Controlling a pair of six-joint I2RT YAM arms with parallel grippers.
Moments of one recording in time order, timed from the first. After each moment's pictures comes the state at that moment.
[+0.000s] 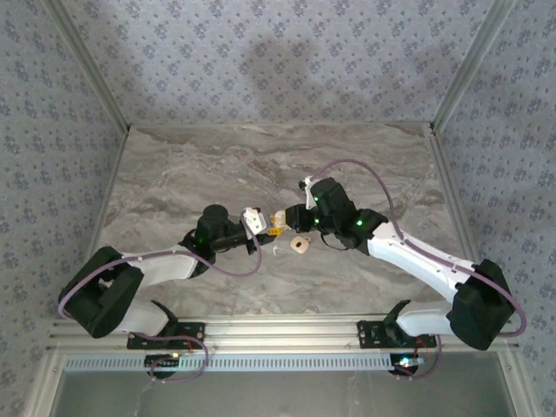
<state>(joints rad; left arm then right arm) -0.68 1.38 0.47 0.67 0.53 0.29 0.75 1.28 0.93 -0.29 -0.12 0.54</state>
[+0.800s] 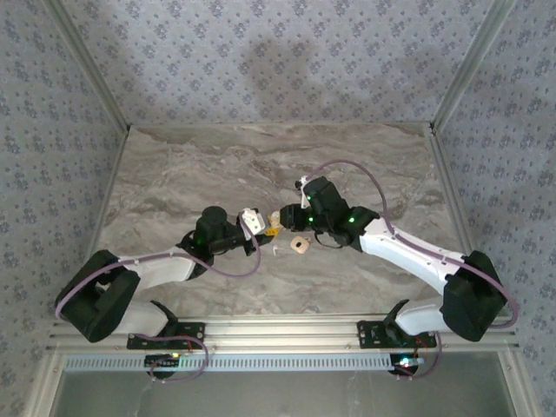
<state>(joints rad) -0.68 1.35 0.45 0.63 0.48 0.29 0.77 1.35 0.96 -0.29 -0.12 0.64</state>
